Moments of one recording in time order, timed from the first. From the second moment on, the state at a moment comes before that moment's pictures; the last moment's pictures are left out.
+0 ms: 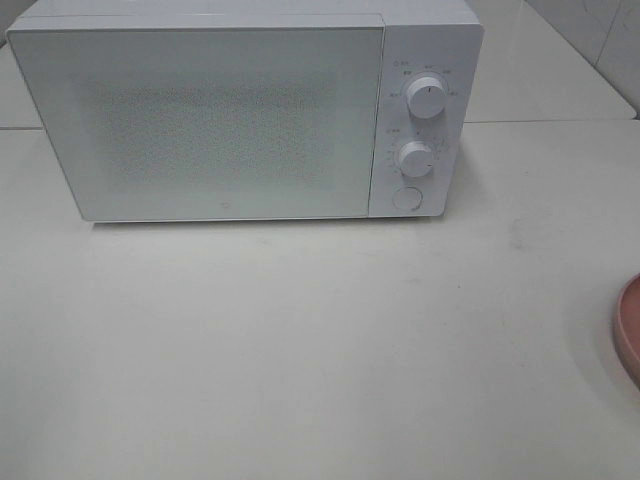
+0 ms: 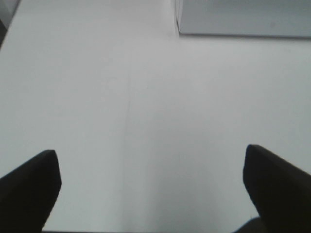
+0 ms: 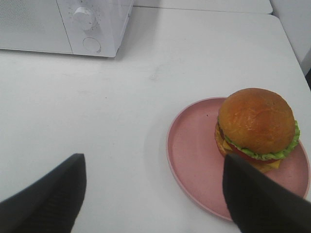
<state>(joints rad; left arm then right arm) -0.01 0.15 -0.50 -0.01 1.04 -0.03 0.14 0.00 -0.51 -0.07 1.04 0.11</state>
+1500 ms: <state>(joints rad) 0.08 0.00 -0.50 -0.01 1.04 -0.03 0.14 0.00 -0.51 -0.07 1.04 0.11</state>
